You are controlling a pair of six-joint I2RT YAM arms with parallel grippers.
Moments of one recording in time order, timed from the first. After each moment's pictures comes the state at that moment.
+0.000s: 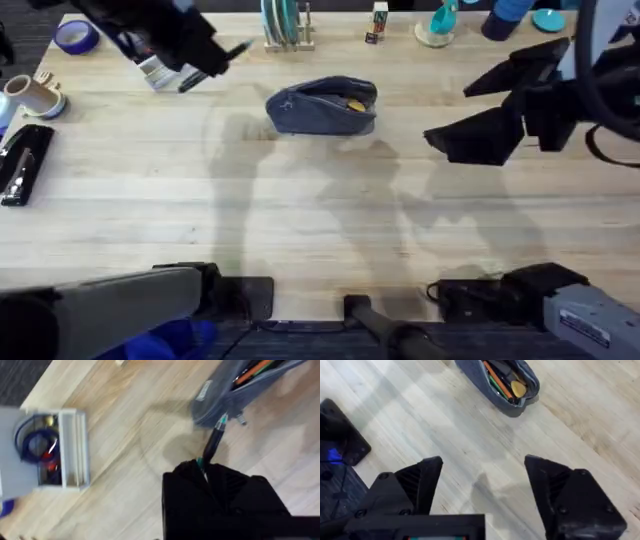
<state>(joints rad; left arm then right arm) 0.04 1.44 1.49 -1.15 0.25 0.80 0.21 1.03 1.20 -1.11 -0.45 -0.37</state>
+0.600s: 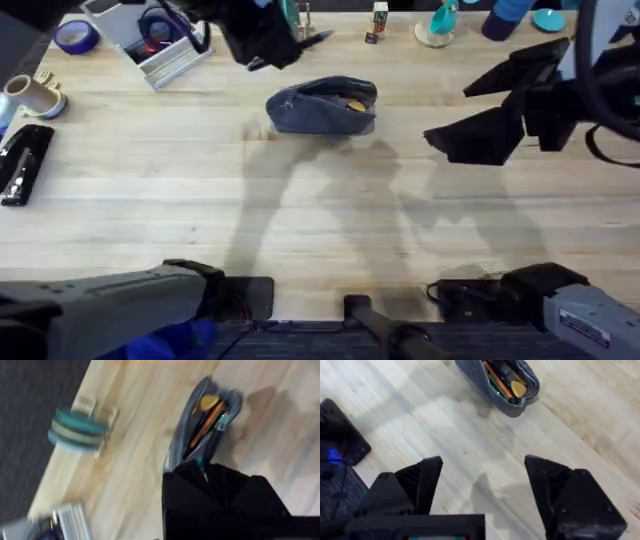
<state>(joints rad) -0.23 1.44 1.49 -1.01 0.34 0.83 0.21 1.03 1.20 -1.11 -0.45 -0.37</state>
